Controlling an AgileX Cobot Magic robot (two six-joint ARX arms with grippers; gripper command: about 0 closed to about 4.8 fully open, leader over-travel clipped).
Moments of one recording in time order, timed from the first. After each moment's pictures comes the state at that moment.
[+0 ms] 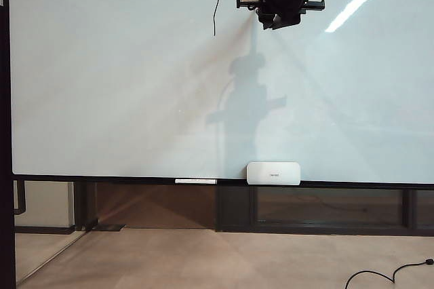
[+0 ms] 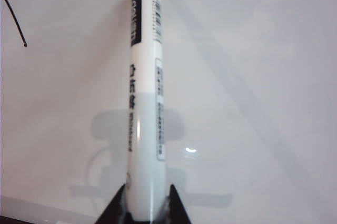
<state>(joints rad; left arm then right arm) -0.41 0.79 1.03 -0.13 0.22 0.34 0.35 2.18 2.20 -0.16 0.20 0.05</state>
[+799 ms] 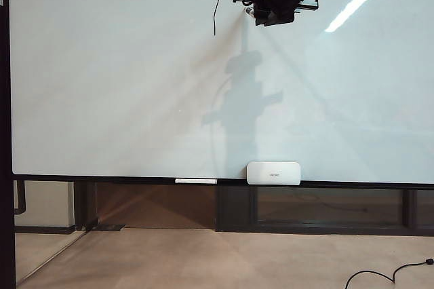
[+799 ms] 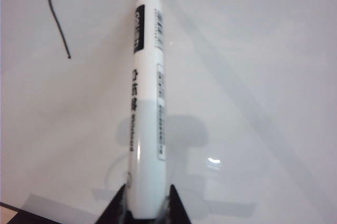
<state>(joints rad) -0.41 0.79 1.03 -0.13 0.22 0.34 0.35 2.18 2.20 -0.13 0.09 0.05</state>
